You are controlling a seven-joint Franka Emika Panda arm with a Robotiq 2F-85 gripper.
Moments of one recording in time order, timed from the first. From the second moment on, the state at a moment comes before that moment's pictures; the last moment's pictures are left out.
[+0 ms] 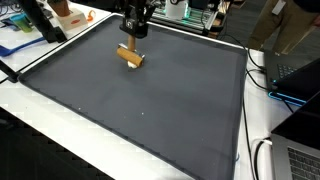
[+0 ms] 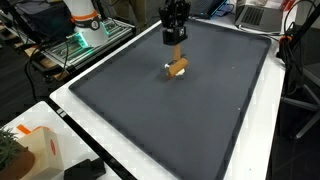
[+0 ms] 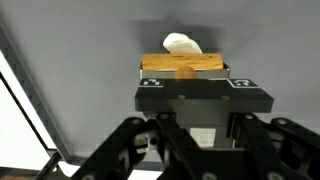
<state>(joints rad) 0.01 -0.02 0.10 -2.37 -0.35 2.53 0.45</state>
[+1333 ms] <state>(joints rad) -0.01 -0.12 -0.02 -2.35 -0.07 2.56 0.20</state>
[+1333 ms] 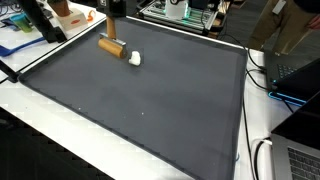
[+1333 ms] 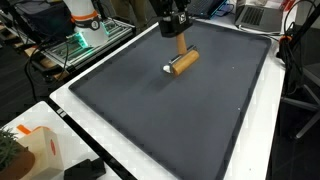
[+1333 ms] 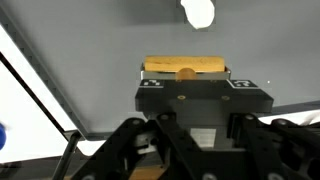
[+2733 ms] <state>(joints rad) 0.01 -0.06 0.06 -2.43 -0.25 2.56 0.29</state>
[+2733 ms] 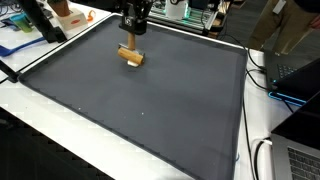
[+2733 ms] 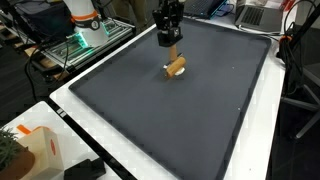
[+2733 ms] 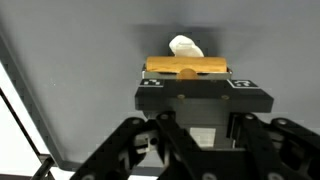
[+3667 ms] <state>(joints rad) 0.02 -0.05 0.06 -2.36 -0.25 2.33 0.15</state>
